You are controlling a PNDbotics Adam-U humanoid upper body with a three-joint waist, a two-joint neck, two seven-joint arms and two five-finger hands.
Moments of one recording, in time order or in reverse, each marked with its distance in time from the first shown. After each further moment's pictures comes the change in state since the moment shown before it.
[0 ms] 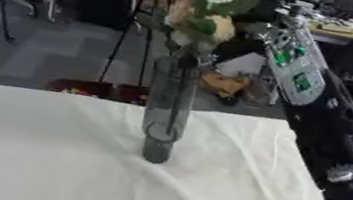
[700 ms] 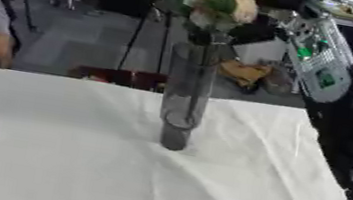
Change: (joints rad) left arm 0.006 0.000 0.001 0.000 0.000 0.006 0.009; right arm 0.025 0.002 0.025 -0.055 0.052 0.029 -0.124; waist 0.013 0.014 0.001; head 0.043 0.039
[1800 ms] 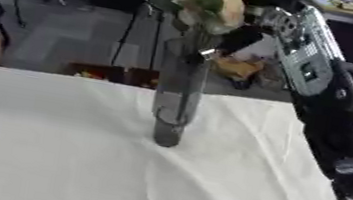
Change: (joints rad) left arm -0.002 0.000 0.000 0.000 0.000 0.001 0.000; right arm -0.034 0.012 -0.006 0.026 0.112 -0.018 0.073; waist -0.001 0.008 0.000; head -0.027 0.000
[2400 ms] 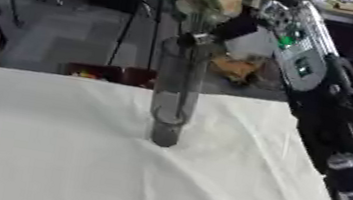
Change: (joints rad) left arm -0.008 0.001 0.000 0.000 0.000 -0.002 -0.006; right arm -0.024 0.019 -0.013 0.016 -0.020 0.016 -0.084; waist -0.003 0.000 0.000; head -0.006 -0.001
